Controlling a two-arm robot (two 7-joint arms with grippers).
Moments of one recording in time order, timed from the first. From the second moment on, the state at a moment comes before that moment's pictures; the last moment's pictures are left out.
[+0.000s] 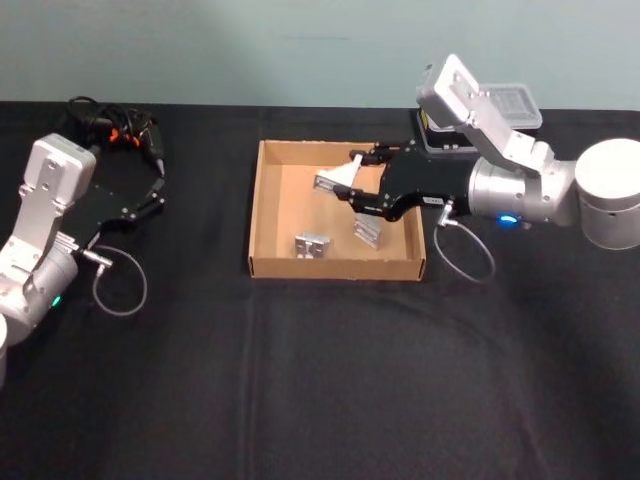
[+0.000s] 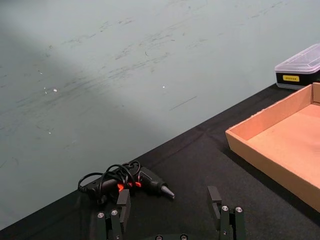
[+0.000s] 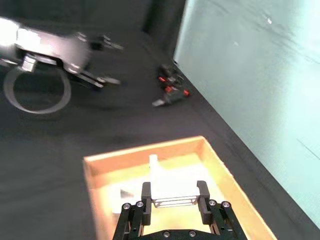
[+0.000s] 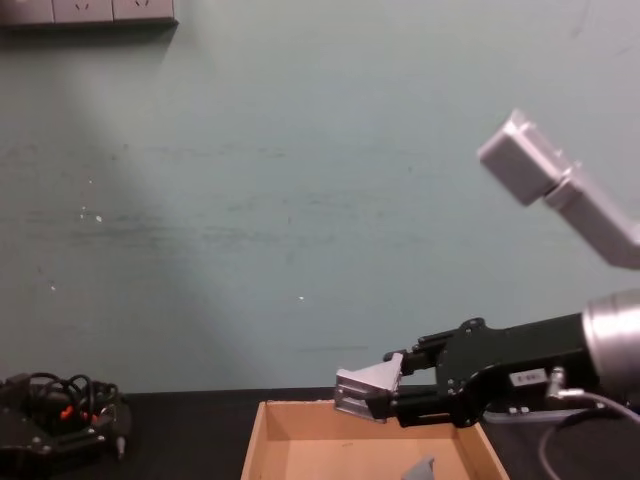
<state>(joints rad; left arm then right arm) -0.20 0.60 0.45 -1.41 -0.25 -0.12 0.03 0.67 0.48 -0.72 -1.24 0.27 0.06 0.68</state>
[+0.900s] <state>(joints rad) -0.20 0.60 0.45 -1.41 -0.25 -0.12 0.03 0.82 0.24 -0.74 -0.80 0.15 -0.02 0.69</state>
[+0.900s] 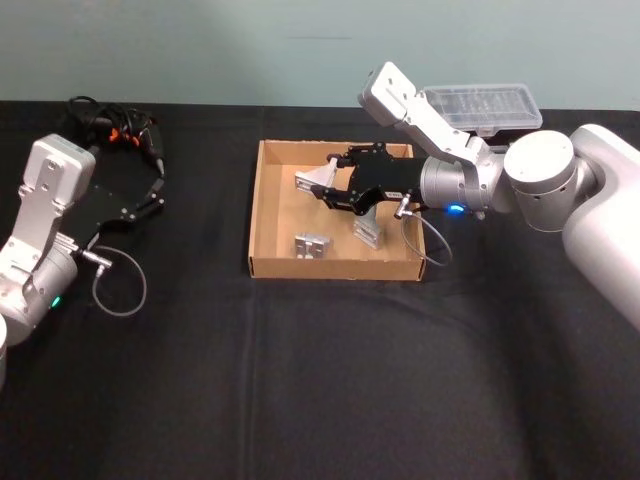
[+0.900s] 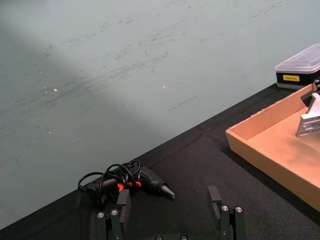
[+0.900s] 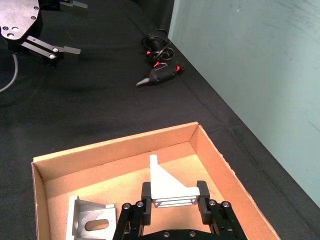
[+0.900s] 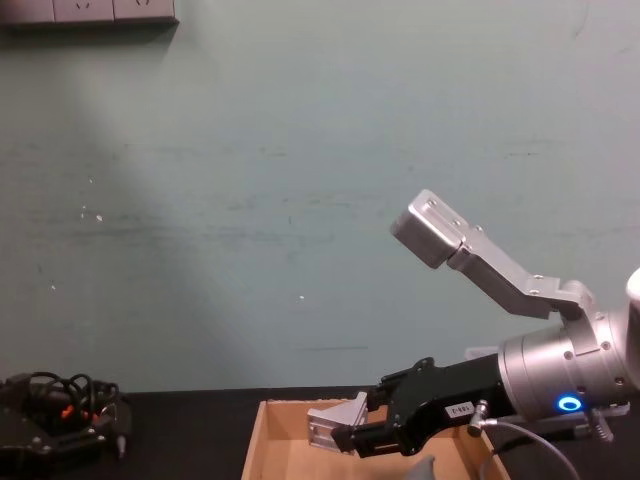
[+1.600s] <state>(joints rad) -0.20 0.60 0.45 -1.41 -0.25 -0.12 0.03 0.78 0.25 -0.68 -0.87 0.13 0.00 0.71</state>
